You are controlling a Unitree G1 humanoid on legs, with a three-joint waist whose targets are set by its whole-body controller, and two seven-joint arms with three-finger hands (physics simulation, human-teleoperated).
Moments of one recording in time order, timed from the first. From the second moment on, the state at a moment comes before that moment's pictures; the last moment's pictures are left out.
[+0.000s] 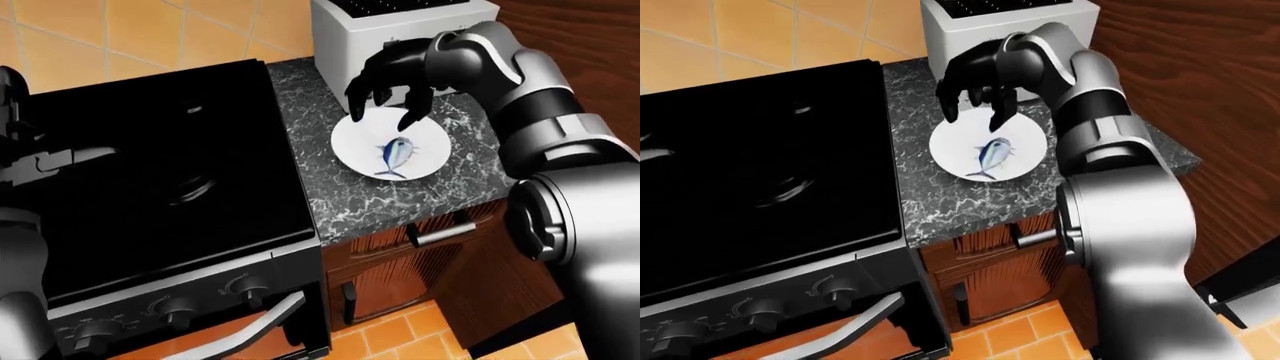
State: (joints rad) left arm -0.33 0.57 0.58 -0.32 -0.59 0.37 0.07; right arm -1.60 -0.41 0.03 1.32 -1.18 -0.74 0.64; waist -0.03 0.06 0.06
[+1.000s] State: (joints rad) left arm -0.34 0.58 0.58 -0.33 -0.60 0.38 0.08; right arm -1.72 -0.44 -0.02 1.27 -0.93 -0.77 0.94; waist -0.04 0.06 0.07
